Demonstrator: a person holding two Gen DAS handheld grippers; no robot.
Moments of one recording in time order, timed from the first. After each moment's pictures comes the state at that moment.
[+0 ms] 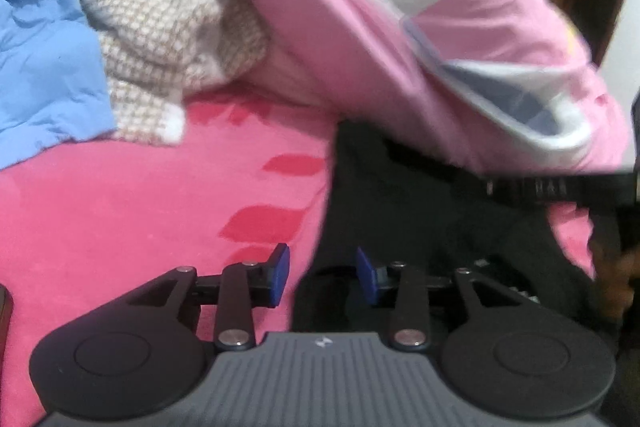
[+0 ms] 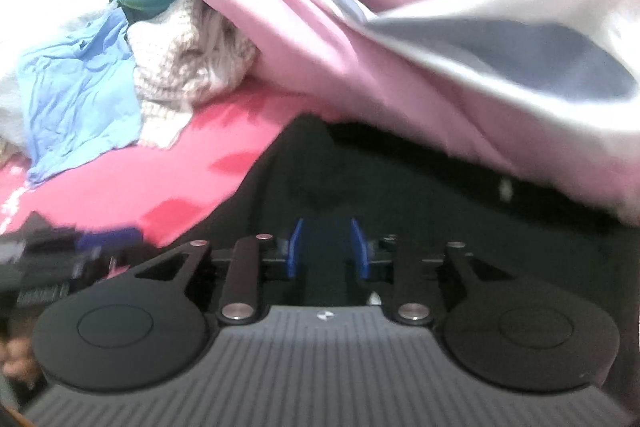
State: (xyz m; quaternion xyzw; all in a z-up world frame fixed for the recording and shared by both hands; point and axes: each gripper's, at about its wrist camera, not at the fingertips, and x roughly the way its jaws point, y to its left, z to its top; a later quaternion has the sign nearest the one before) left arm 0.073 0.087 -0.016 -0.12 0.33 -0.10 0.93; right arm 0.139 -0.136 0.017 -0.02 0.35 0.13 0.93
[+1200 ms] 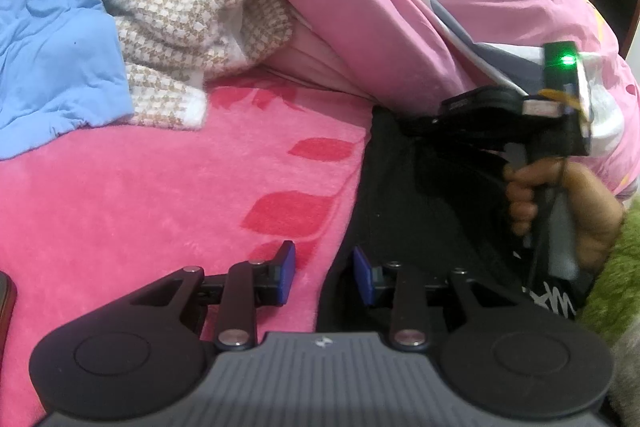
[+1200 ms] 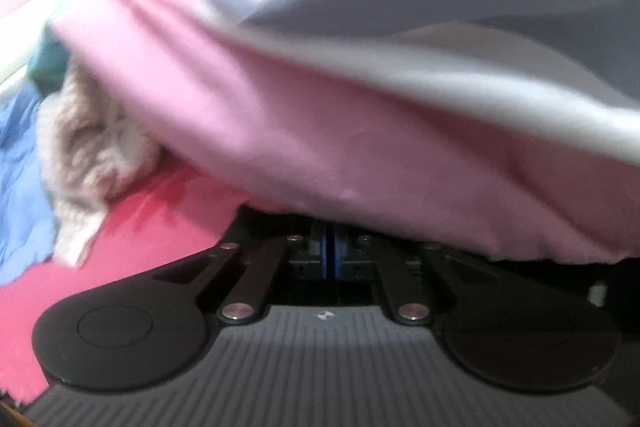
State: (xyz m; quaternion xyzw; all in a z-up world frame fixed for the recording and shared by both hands) left arm 0.078 0.087 -0.024 -0.12 0.34 -0.08 0.93; right arm 0.249 -0.156 -0.026 0.12 0.32 0.09 0.94
